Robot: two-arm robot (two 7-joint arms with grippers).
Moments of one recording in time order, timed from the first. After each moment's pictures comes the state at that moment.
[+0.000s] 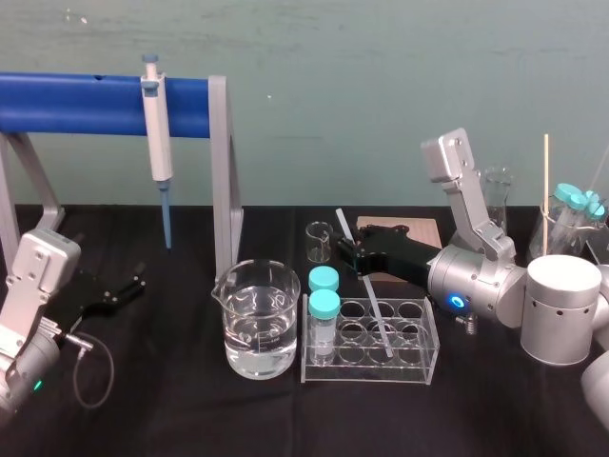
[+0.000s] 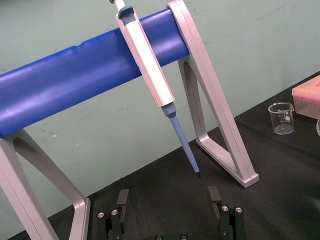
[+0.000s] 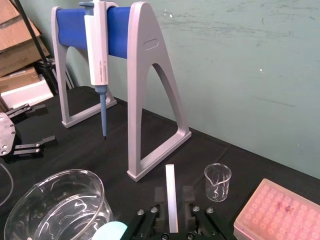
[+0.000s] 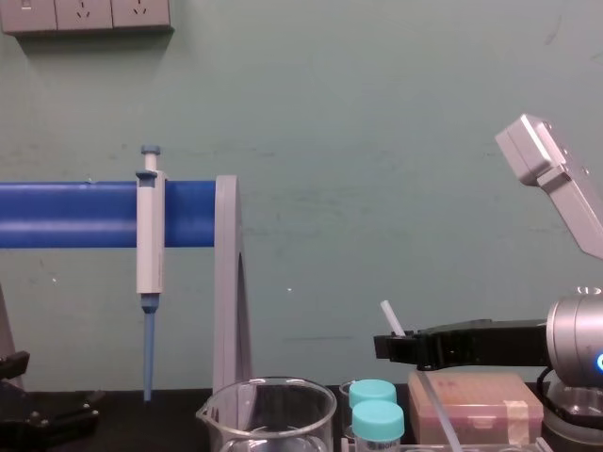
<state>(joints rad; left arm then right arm) -0.20 0.60 0.45 -1.41 -0.25 -0.12 0.03 0.50 0.36 -0.49 -1.31 0.48 0.31 0.40</state>
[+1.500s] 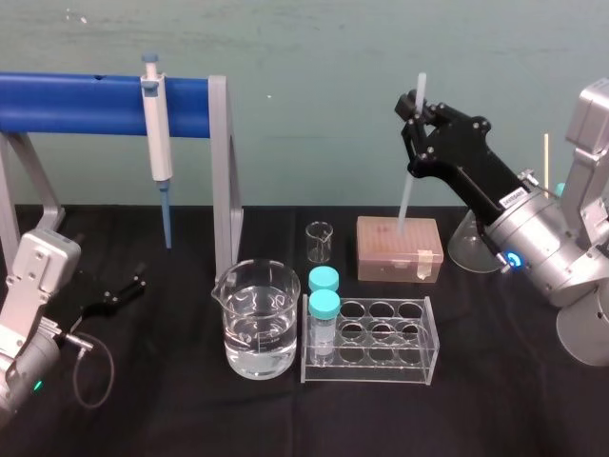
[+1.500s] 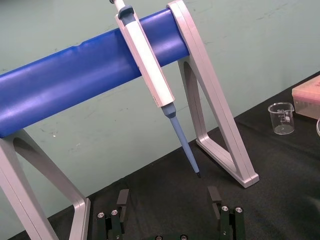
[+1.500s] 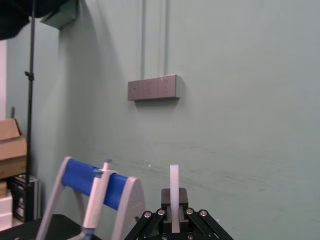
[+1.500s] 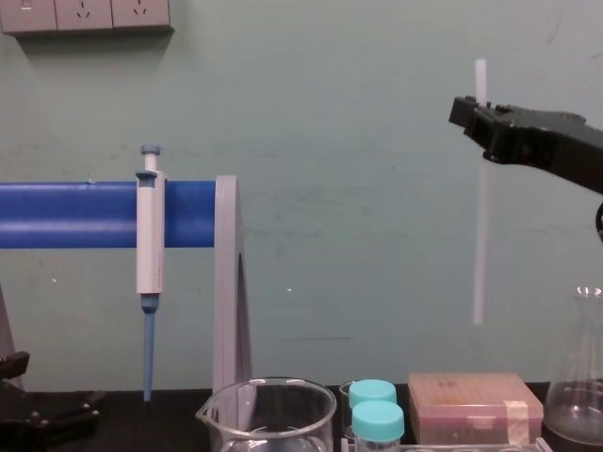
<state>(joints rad) -0.20 0.60 0.45 -1.41 -0.25 -0.12 0.03 0.33 0.33 -0.27 -1.53 0.45 -0.17 0.38</state>
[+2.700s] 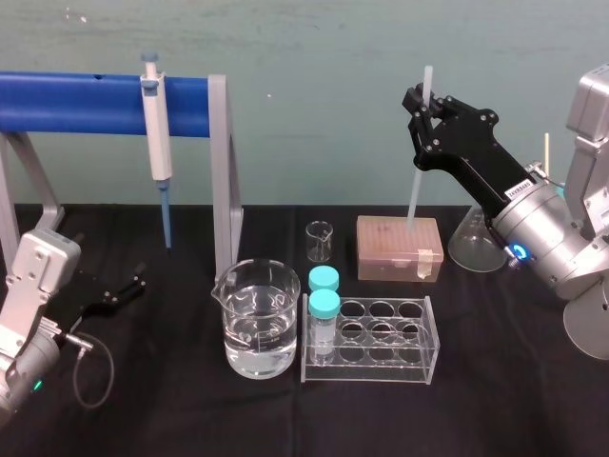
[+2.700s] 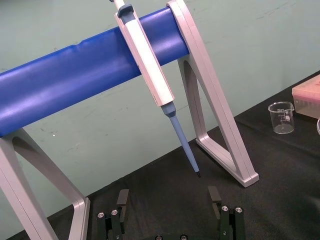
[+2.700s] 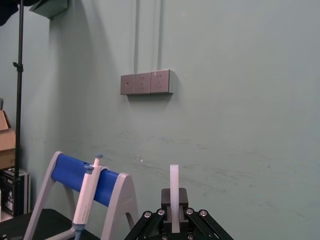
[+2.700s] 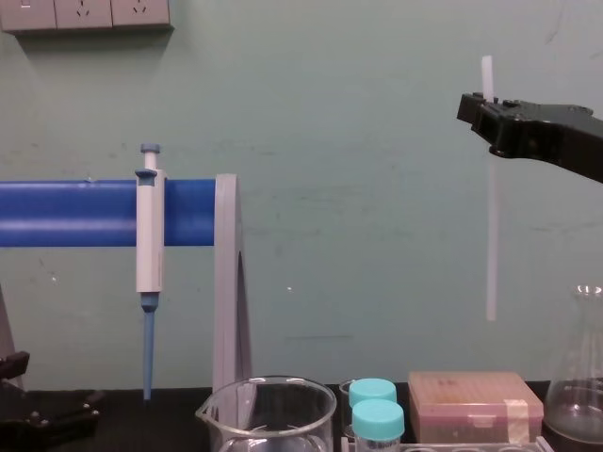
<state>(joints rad) -0.20 0.60 0.45 -1.41 -0.25 -0.12 0.03 0.33 0.32 -0.24 -1.55 0.39 -0.12 0.37</state>
